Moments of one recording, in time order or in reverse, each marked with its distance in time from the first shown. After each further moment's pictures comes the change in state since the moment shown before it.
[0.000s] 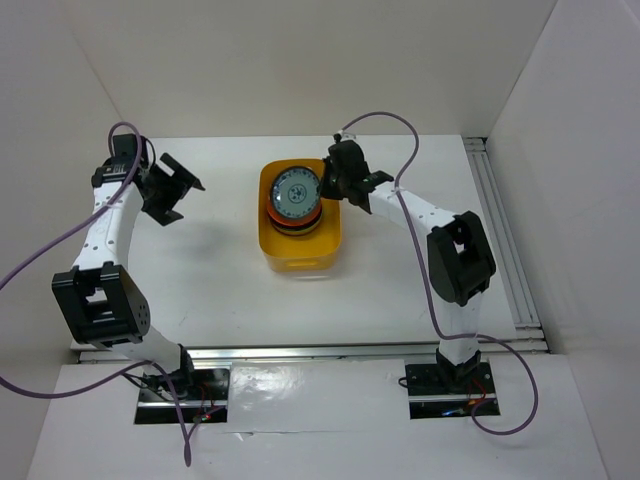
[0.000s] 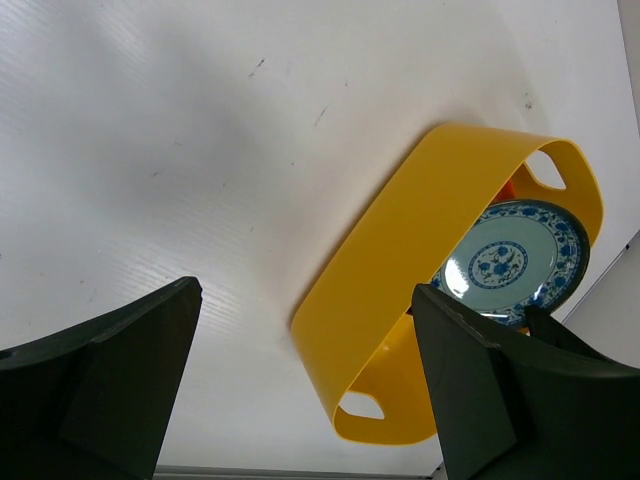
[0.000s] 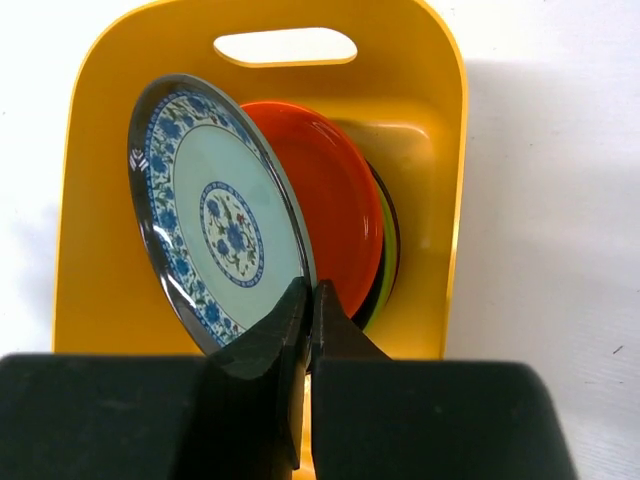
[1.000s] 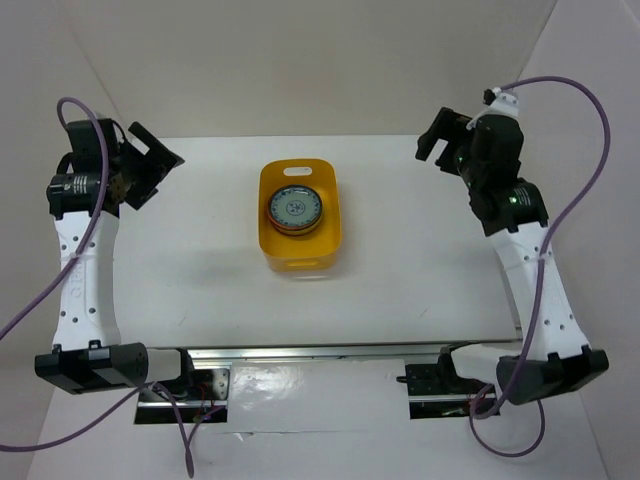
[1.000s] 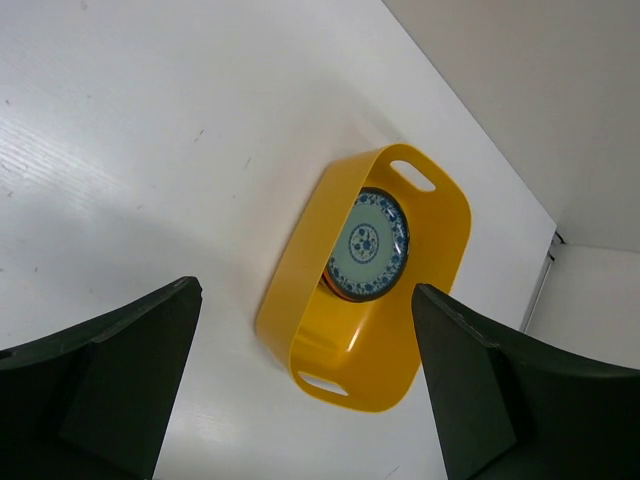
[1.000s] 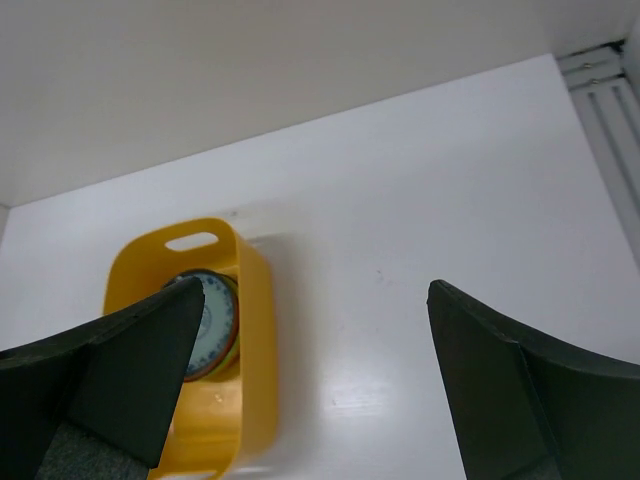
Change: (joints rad) left arm -0.042 -0.262 0.216 -0.130 -0.107 0.033; right arm -0.359 -0.675 -0.001 -0.319 0.082 -0.146
